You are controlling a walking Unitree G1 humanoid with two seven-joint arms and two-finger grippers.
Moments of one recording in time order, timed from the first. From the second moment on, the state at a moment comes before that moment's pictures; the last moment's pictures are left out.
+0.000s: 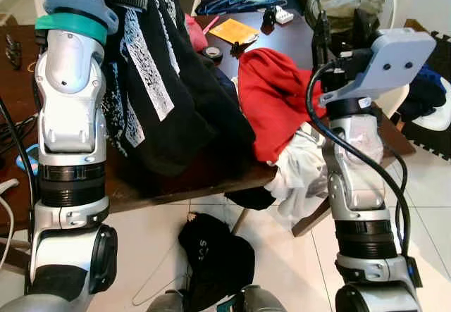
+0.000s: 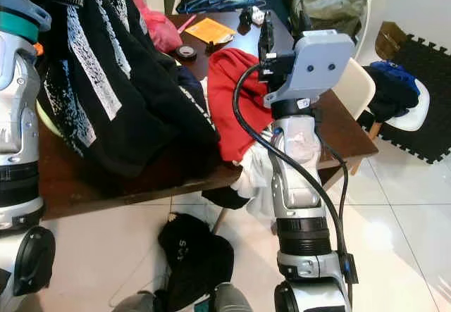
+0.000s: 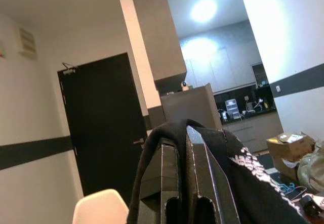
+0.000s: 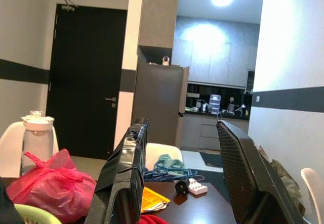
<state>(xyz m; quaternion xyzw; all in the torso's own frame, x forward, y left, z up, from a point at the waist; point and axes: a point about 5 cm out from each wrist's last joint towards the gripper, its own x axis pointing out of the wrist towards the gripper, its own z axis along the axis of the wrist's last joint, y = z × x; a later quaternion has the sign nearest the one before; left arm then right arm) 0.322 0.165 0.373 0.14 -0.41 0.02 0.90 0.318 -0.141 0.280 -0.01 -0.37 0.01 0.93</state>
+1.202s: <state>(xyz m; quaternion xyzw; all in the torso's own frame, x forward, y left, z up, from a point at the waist) 0.333 0.155 0.359 0.11 -0.38 0.00 0.92 0.317 -0.144 0.268 -0.03 -0.35 0.01 0.93</state>
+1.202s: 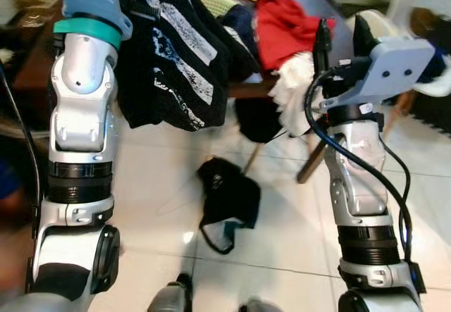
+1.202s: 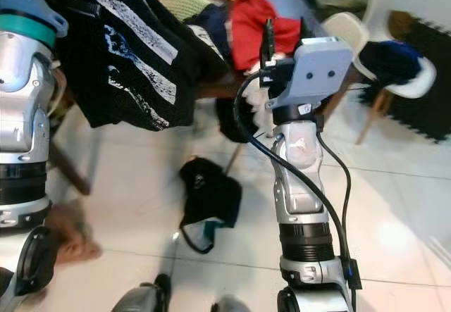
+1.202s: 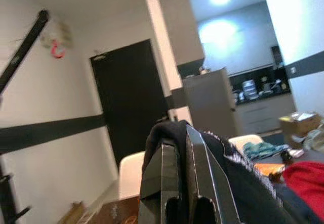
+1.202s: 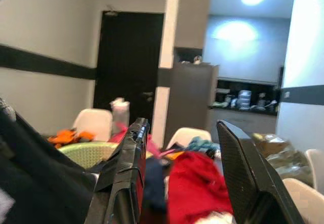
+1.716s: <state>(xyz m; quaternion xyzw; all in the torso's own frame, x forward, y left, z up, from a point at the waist) 0.366 0.133 0.233 -0.05 -0.09 -0.08 0.99 0.323 -0.172 0.184 -0.07 -0.20 0.01 0.98</state>
